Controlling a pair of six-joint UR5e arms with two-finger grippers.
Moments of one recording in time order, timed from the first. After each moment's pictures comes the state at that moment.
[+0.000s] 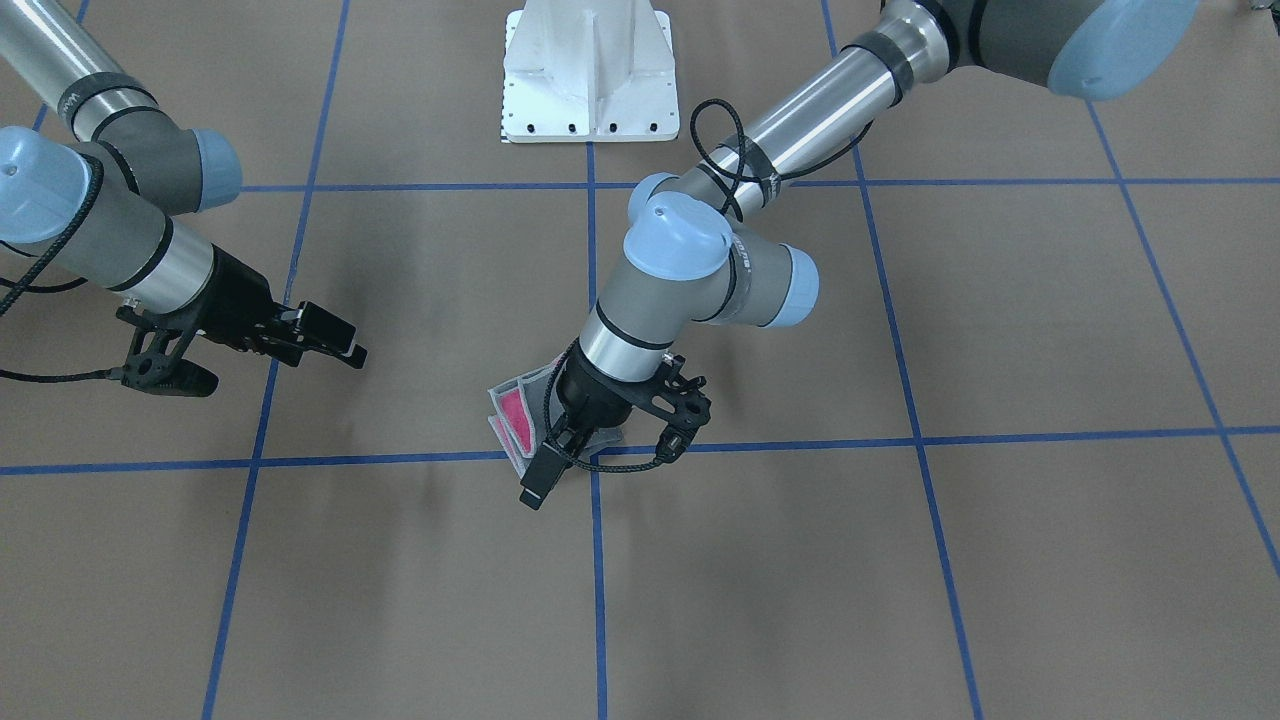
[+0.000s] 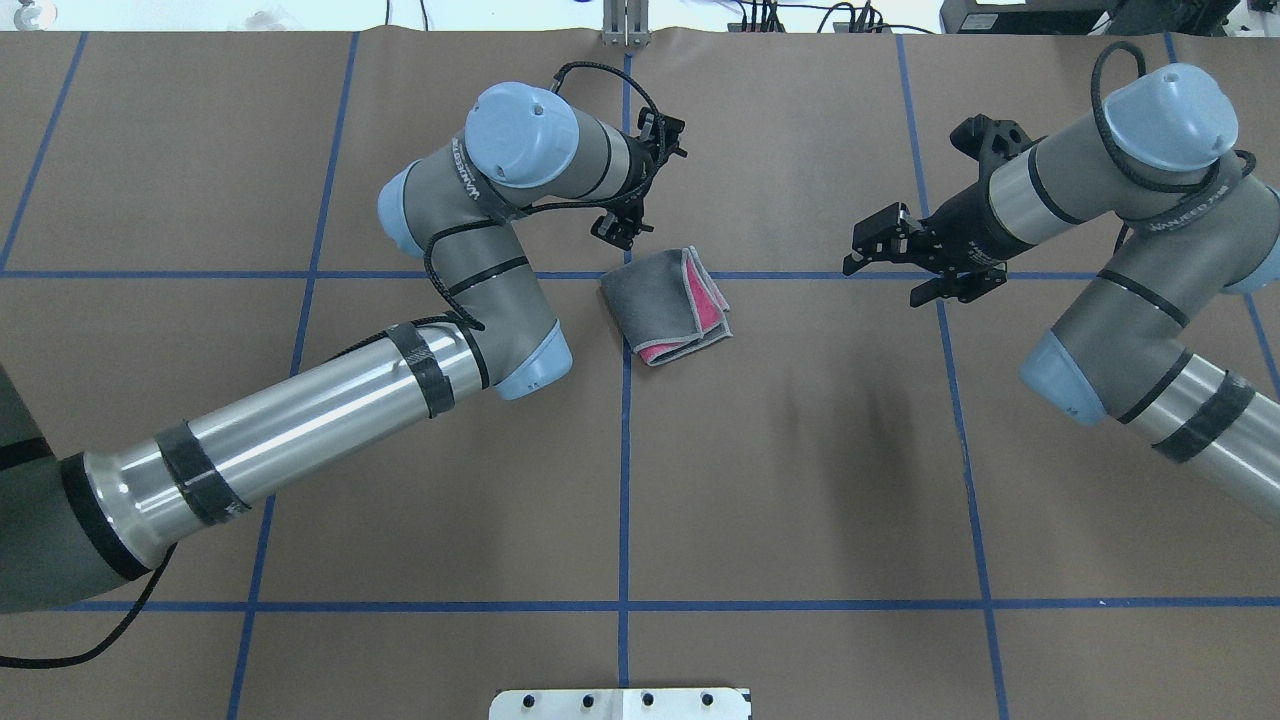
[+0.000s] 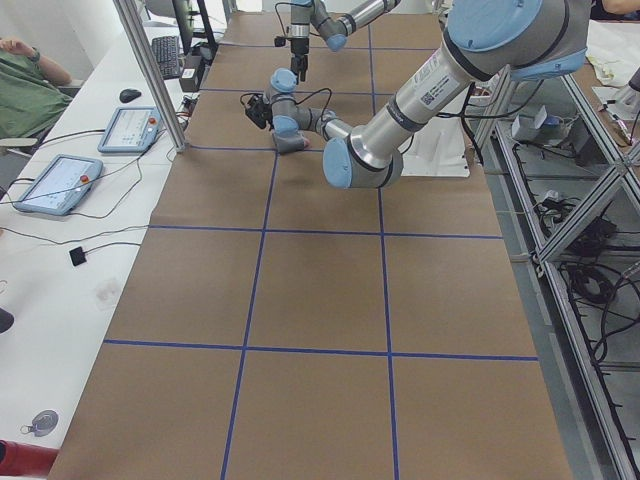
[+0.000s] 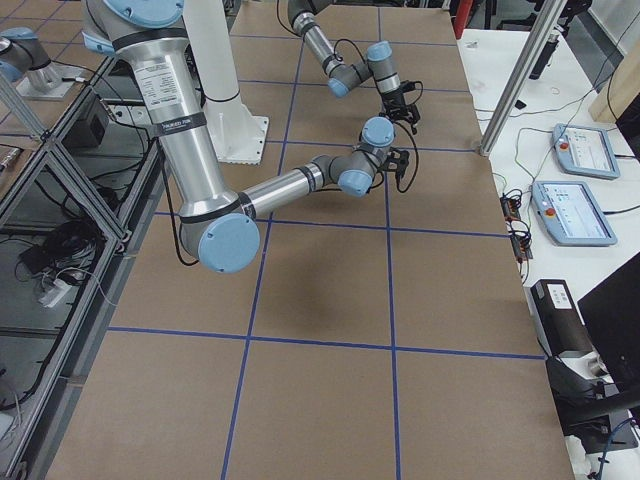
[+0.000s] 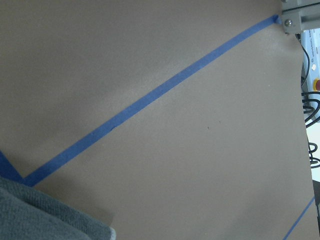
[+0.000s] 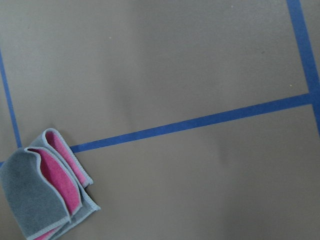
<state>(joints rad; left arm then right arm) -0.67 -2.59 -0.96 -2.44 -1.80 -2.25 0.88 -1.22 1.60 -0.92 2.32 1.39</state>
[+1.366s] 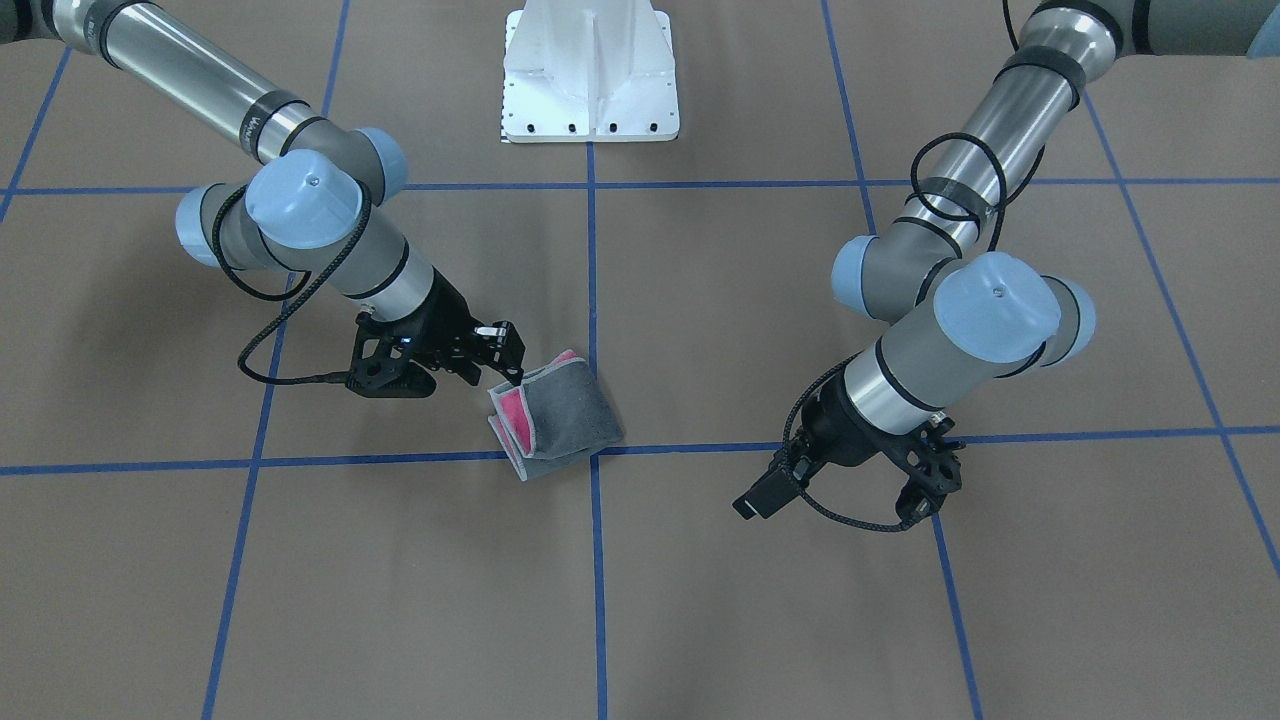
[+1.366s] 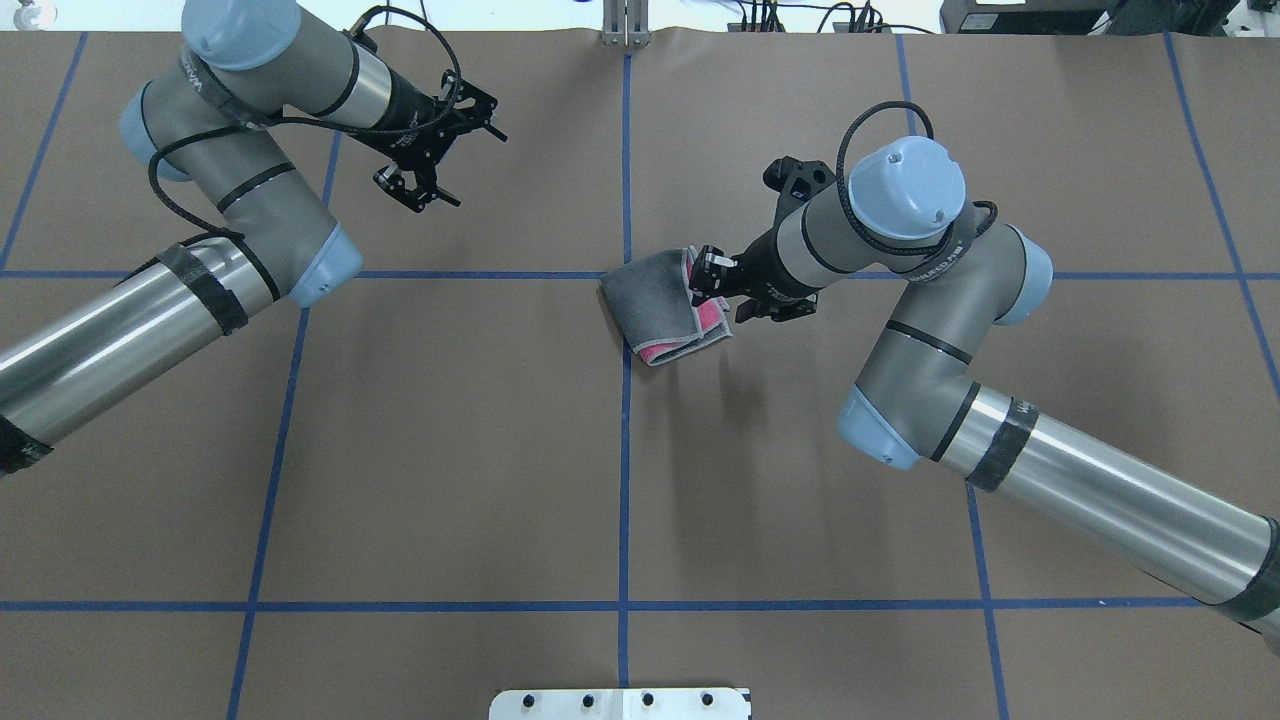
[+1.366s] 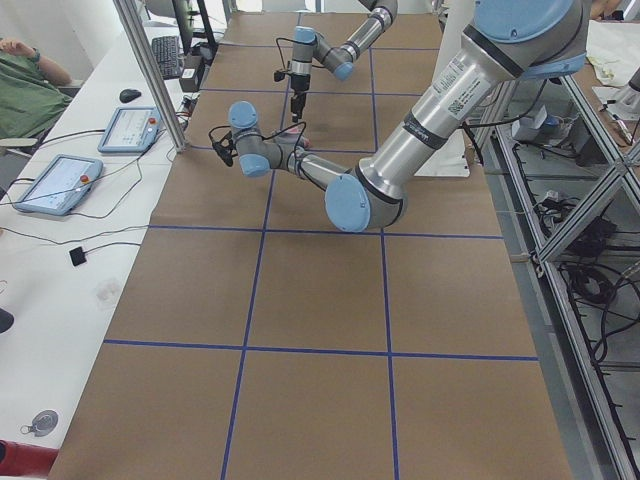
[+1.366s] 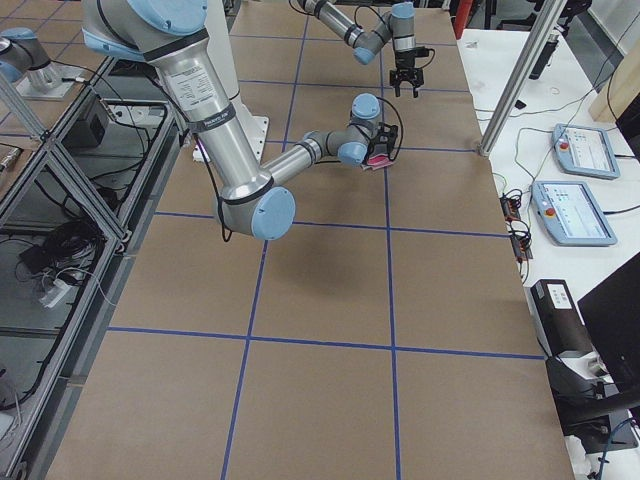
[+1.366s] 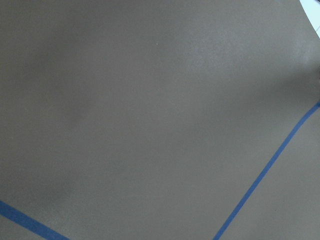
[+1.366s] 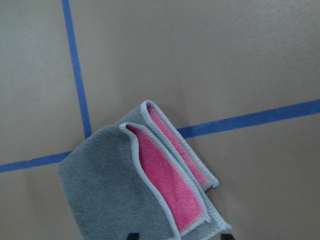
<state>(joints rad) -0.90 -2.34 -1.09 -2.45 -2.21 -1.97 0.68 -0.97 1.43 -0.93 2.06 1.46</state>
